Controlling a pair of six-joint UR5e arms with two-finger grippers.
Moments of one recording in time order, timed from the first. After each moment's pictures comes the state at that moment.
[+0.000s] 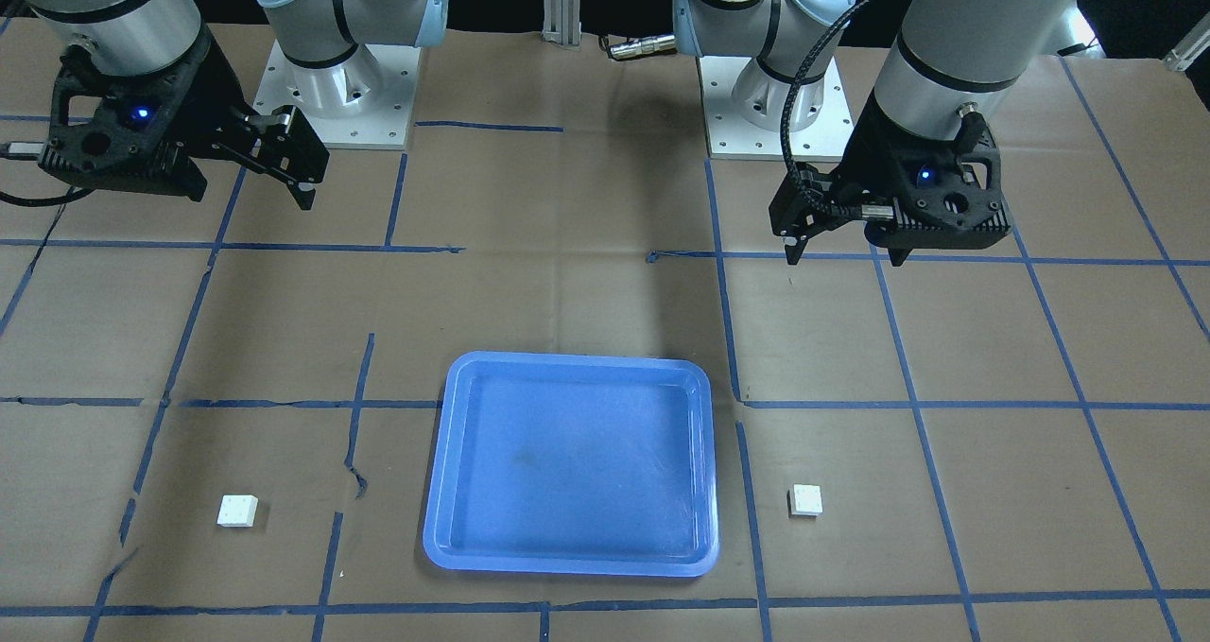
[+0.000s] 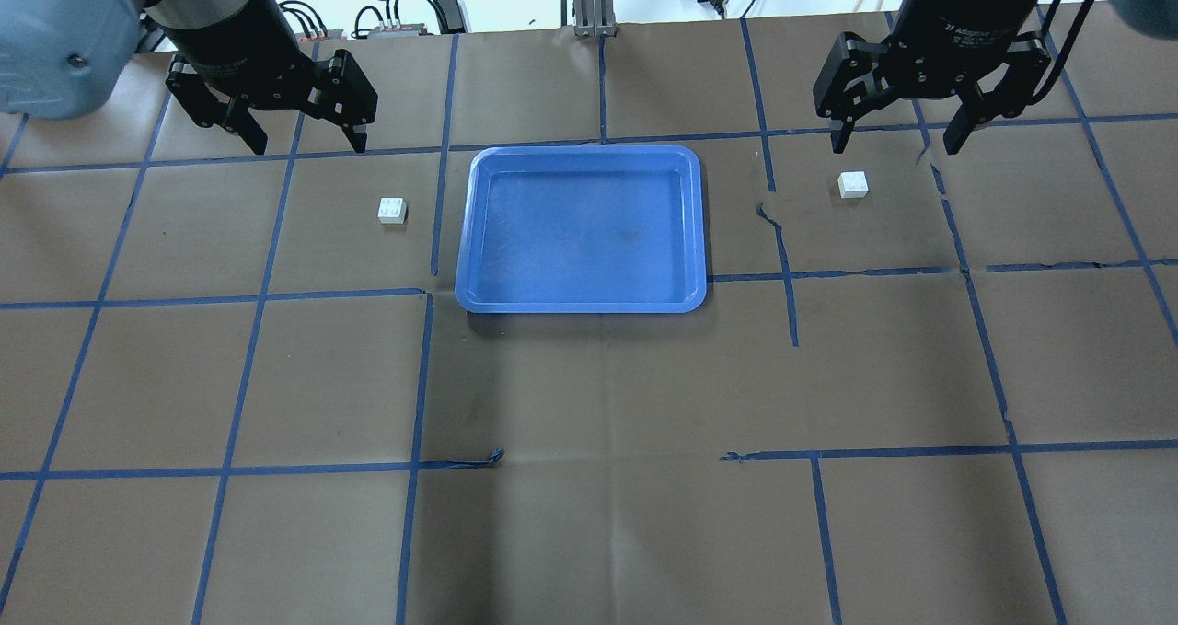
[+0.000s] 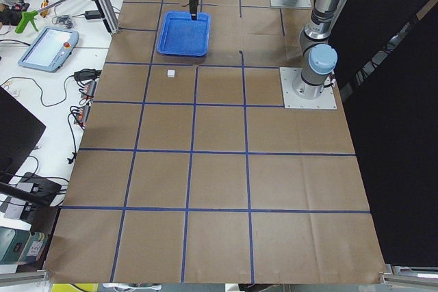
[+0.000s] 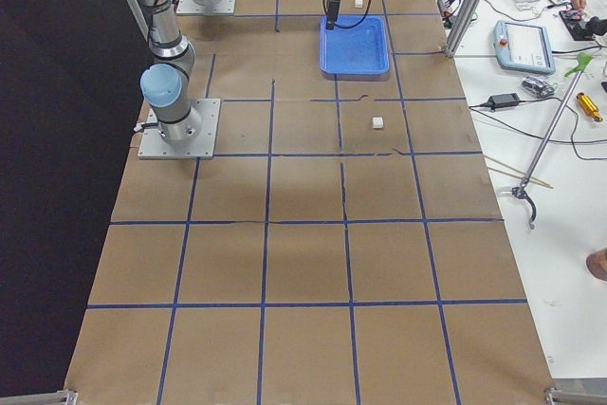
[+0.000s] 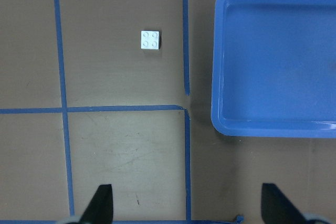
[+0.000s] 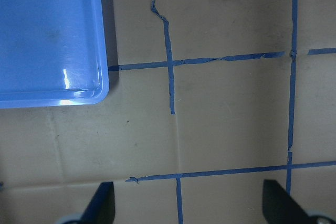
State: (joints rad) left arm -1.56 -1.67 -1.47 -1.54 1.60 0.03; right arm 1.55 -1.51 1.44 -1.44 -1.57 0.06
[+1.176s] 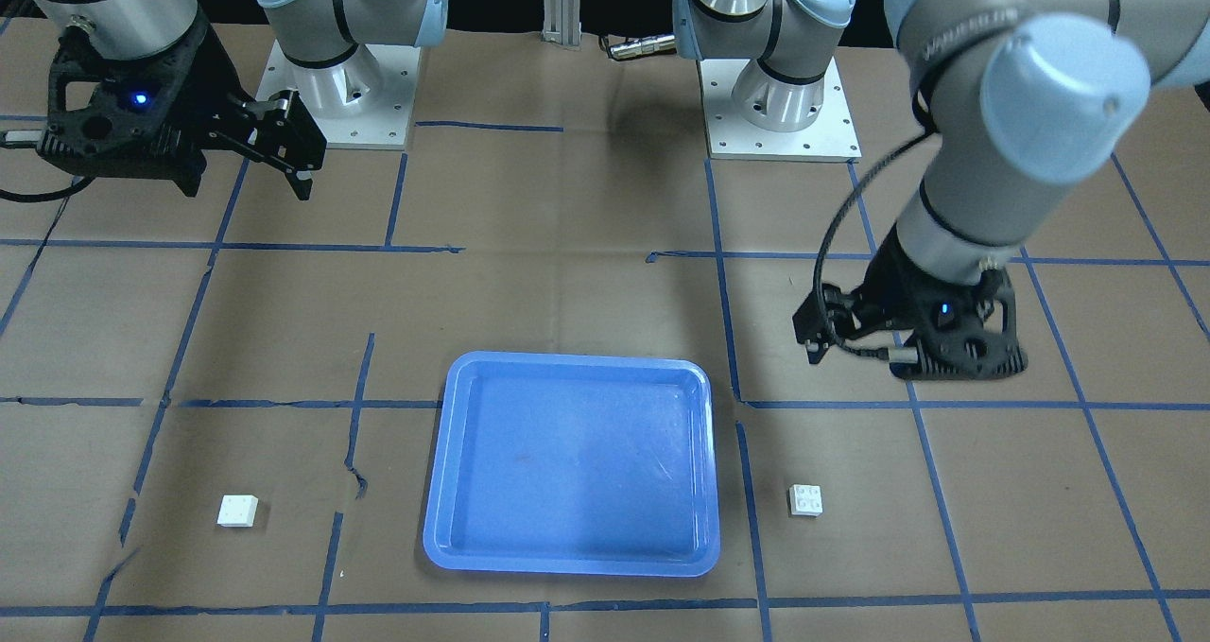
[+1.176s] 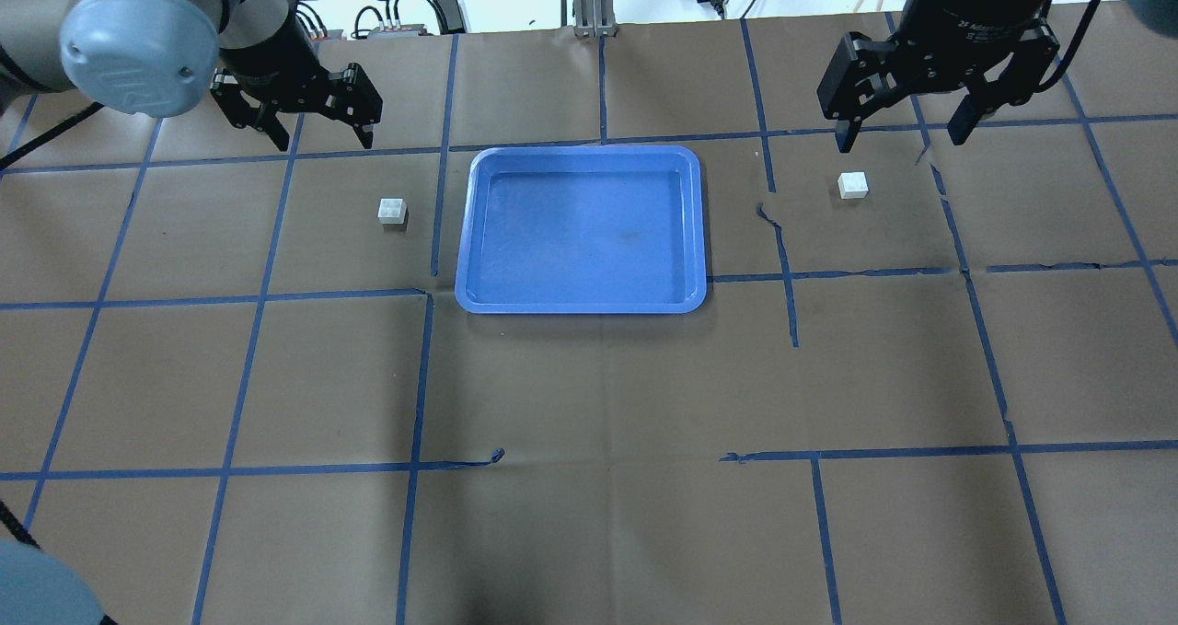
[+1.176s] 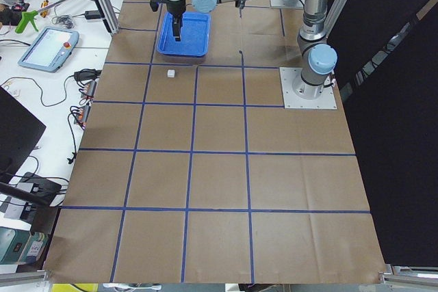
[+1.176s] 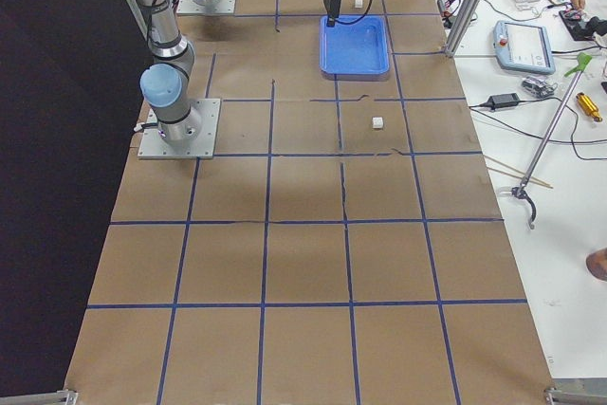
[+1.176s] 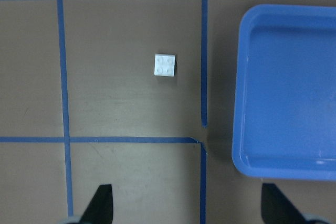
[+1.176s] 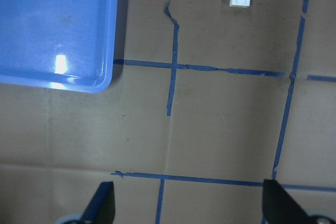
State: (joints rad) left arm -1.50 -1.90 -1.47 -1.30 1.60 0.09; right arm 1.55 -1.52 1.43 -1.44 -1.58 -0.16
